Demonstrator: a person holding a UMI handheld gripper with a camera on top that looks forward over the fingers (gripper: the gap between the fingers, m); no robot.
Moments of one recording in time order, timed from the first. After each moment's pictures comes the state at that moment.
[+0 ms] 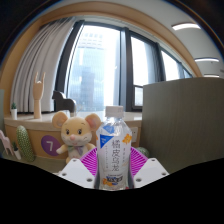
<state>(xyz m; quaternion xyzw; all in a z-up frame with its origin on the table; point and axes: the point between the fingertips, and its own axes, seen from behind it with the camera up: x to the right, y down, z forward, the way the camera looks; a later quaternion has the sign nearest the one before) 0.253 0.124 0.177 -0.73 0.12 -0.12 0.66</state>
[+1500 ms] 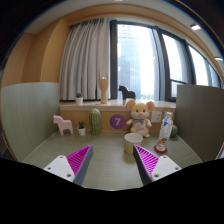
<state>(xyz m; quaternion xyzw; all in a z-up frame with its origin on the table) -0.006 -0.115 0.172 -0.79 -0.03 0.02 0.61</state>
